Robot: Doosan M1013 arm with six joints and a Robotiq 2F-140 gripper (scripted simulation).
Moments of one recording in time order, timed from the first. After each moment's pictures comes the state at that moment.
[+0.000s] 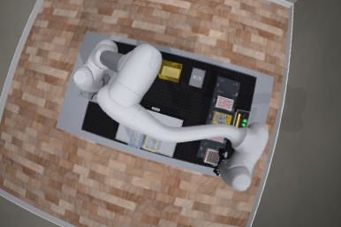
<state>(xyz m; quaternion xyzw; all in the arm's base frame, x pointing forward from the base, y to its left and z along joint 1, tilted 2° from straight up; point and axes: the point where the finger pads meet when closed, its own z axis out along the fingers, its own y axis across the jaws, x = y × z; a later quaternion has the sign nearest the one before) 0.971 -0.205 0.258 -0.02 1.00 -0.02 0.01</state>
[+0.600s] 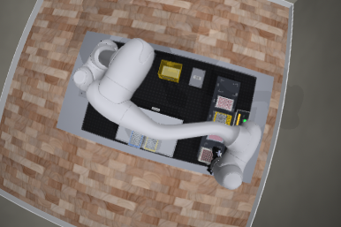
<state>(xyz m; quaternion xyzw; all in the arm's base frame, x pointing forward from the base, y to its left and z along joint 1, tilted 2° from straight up) 0.933 -0.207 0.258 -0.02 1.00 -0.02 0.01</state>
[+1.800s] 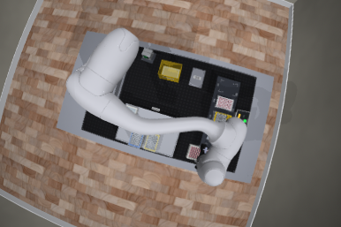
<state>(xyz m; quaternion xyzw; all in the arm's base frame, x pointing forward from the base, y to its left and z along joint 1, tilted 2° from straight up) 0.860 -0.211 0.258 -0.02 1.00 -0.02 0.01</state>
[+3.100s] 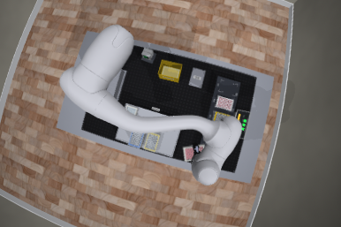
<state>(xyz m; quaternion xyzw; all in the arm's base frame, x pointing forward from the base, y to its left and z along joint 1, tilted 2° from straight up) 0.836 -0.213 0.261 -0.22 0.97 -0.02 0.01</state>
